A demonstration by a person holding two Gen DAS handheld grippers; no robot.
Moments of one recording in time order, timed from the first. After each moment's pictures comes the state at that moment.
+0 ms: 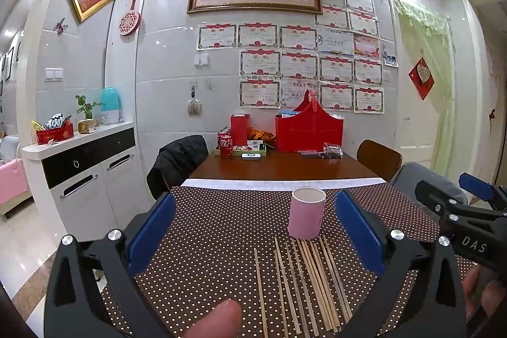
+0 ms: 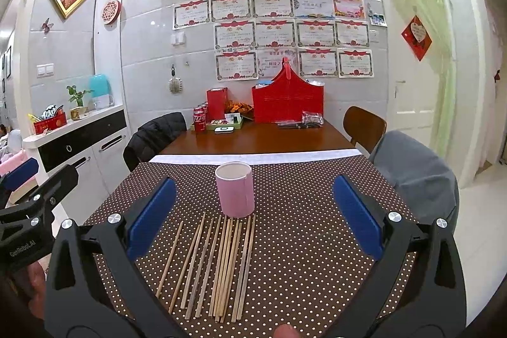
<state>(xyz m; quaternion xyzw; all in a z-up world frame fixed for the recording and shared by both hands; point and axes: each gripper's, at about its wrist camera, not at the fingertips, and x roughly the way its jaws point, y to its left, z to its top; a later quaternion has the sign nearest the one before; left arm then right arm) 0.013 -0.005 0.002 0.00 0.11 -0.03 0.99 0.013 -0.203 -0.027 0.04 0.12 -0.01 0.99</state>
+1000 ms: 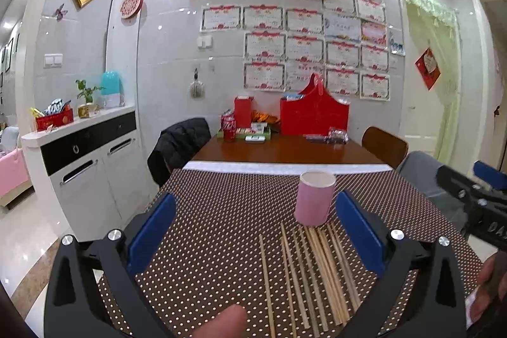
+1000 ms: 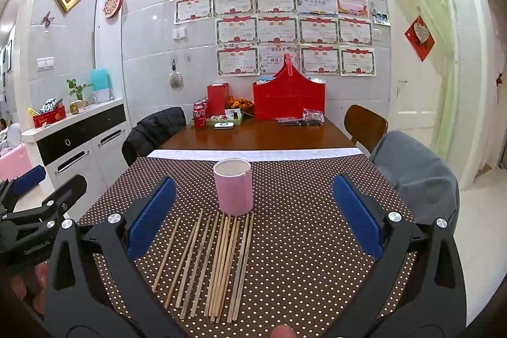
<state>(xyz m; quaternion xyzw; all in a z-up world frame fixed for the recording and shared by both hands) 0.041 0.002 -0.023 0.00 0.15 -0.02 0.99 0.021 -0.202 -0.042 0.03 0.13 -0.01 0.99</state>
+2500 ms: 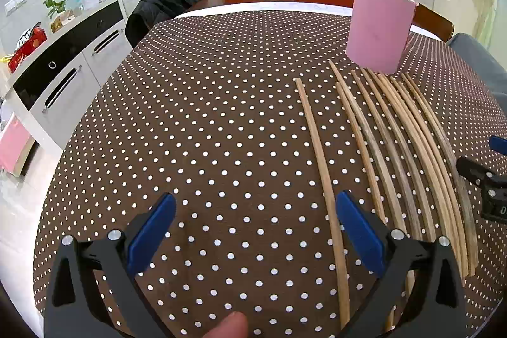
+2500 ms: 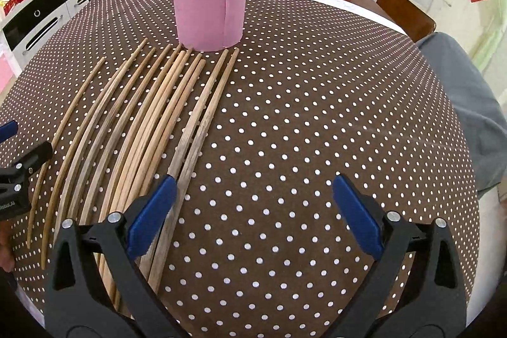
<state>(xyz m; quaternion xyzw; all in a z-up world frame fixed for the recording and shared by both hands) 0.177 0.013 -0.201 0.04 0.44 0.00 0.90 0.179 -0.204 -0.213 -0.06 0.45 0.02 0.89</state>
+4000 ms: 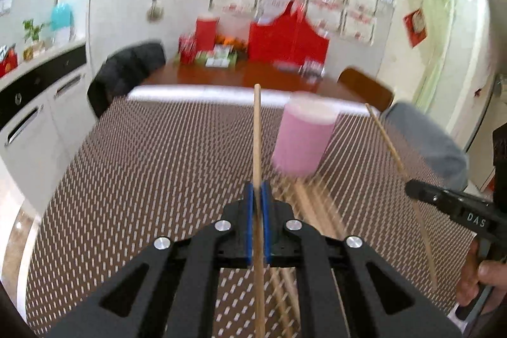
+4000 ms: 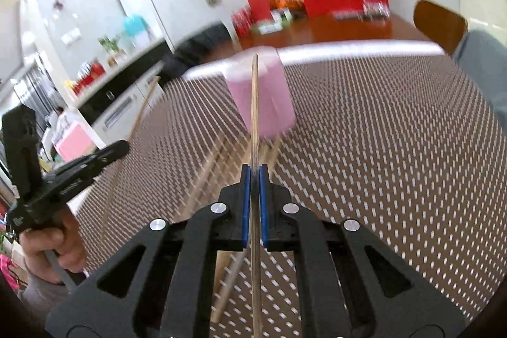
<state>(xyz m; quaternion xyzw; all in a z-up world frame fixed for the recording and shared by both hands) 0.184 -0.017 -0.108 -0.03 0.29 -0.13 0.95 0.153 -0.247 -0.122 0.12 0.29 0.18 0.93</state>
